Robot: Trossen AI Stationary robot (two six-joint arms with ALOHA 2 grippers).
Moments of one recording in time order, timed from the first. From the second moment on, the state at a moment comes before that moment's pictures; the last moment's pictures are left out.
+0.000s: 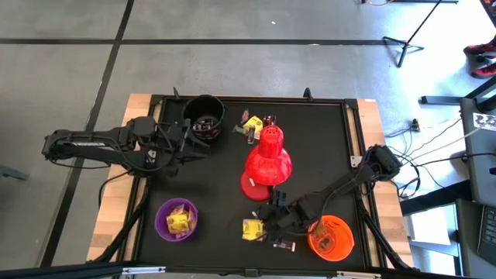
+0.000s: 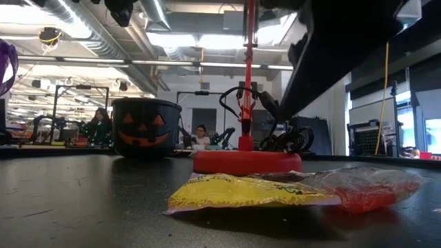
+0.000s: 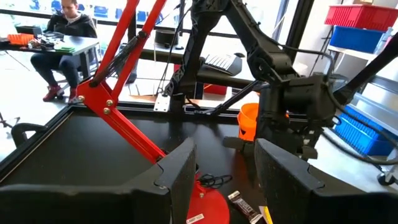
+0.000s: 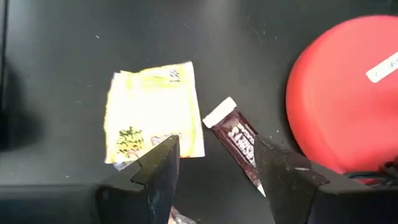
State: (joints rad) left arm 0.07 0.69 0.62 -0.03 0.17 -0.12; right arm 0.54 1.90 1.32 -0.50 0.29 0.60
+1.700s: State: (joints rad) left arm 0.07 0.69 0.62 -0.04 0.17 -0.12; right arm 0.60 1.87 1.30 -0.45 0.13 0.62
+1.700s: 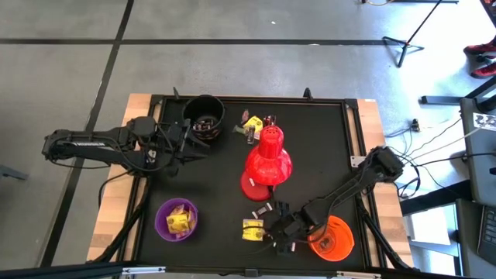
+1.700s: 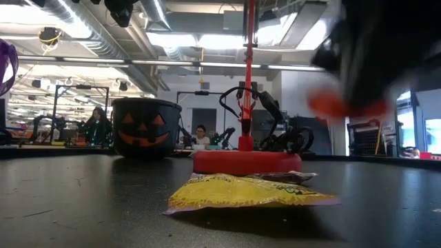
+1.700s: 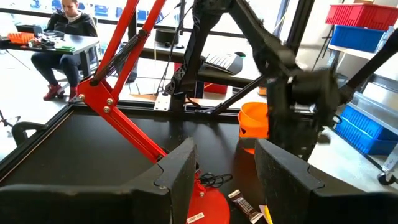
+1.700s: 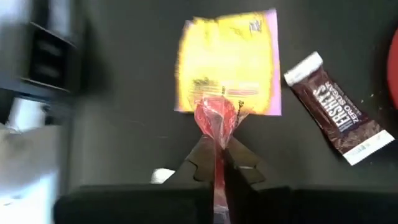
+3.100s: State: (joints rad) left arm 0.07 0.69 0.62 -0.04 0.17 -0.12; right arm 0.96 1.74 1.61 -1.28 0.09 1.25
